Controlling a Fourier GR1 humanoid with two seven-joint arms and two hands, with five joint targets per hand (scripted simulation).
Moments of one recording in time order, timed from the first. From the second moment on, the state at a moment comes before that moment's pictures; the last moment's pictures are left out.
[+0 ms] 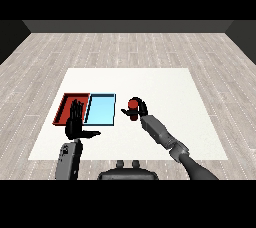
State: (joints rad) left arm 0.02 0.03 0.05 -1.64 0.14 -0.09 -0.45; right arm -0.83 0.00 0.59 -0.40 -0.79 -0.38 -0.54
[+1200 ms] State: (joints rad) left arm -0.04 0.01 -0.15 -1.73 0.04 -0.02 -0.25; right arm -0.62 -0.17 0.52 -1.14 -0.55 -0.57 -0.44
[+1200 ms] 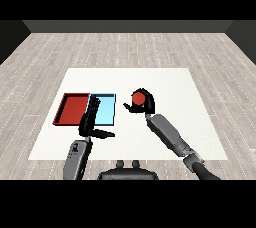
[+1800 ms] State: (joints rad) left arm -0.13 0.00 -0.29 -1.65 0.00 0.12 -0.18; right arm -0.46 -0.16 0.50 -1.41 -0.37 -0.58 -0.37
